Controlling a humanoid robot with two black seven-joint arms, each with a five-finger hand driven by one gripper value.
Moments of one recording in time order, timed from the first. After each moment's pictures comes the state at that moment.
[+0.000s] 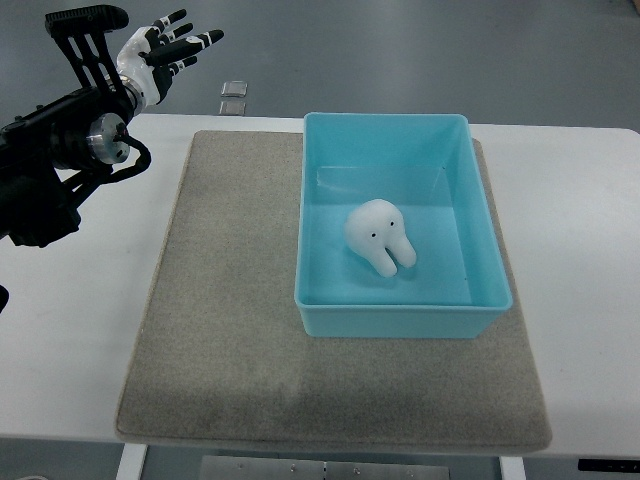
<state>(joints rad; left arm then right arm) -1.11 0.33 -0.39 -0.63 -0.13 0.15 -0.12 0.01 0.00 0.06 0.13 -0.12 0.09 0.32</state>
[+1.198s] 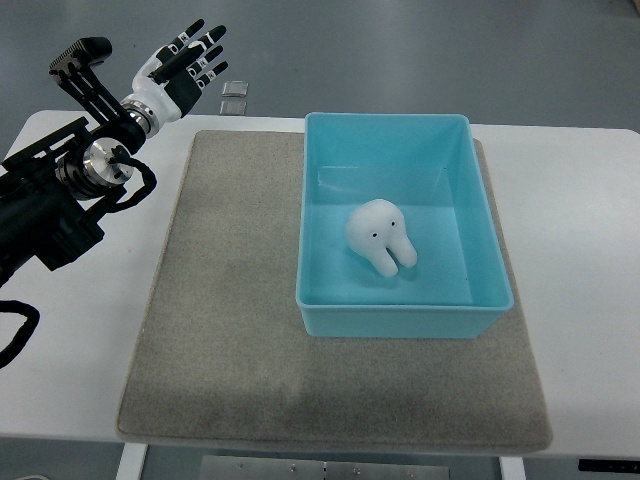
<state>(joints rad) -1.04 0.23 -0.51 -0.45 -0.30 -0.18 -0.19 0.01 0.00 0.06 0.13 -0.12 0.09 0.32</state>
